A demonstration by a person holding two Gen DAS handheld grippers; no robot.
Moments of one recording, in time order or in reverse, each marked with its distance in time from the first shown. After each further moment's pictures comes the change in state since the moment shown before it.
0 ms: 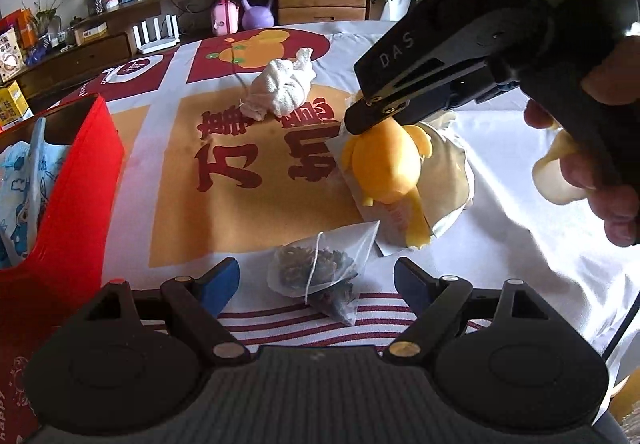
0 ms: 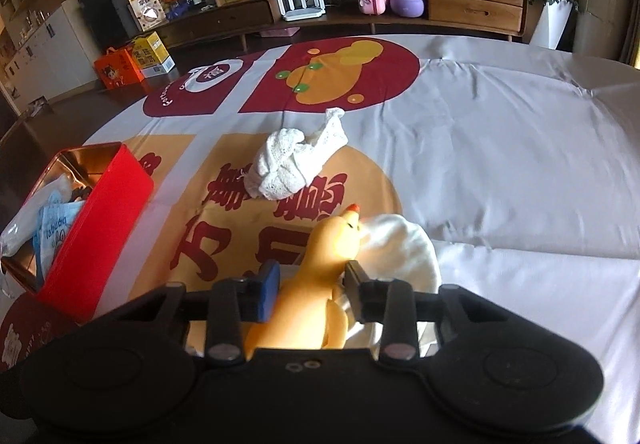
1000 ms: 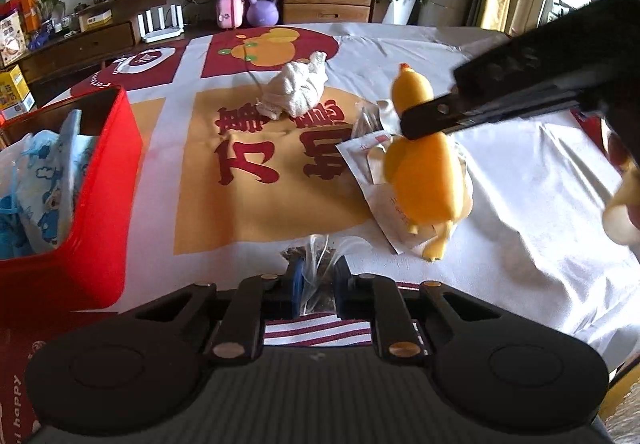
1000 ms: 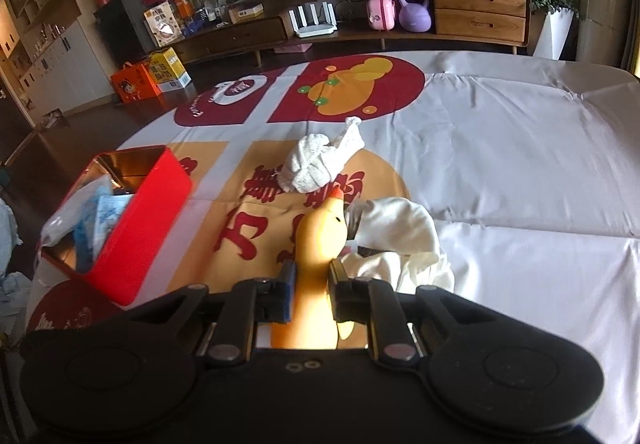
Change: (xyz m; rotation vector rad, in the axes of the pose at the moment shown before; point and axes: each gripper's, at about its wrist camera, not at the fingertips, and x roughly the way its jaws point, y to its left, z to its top) left arm -0.021 0.017 0.002 -0.053 0.017 -0.020; right arm -0.054 0.012 -0.021 0.004 -0.053 0.052
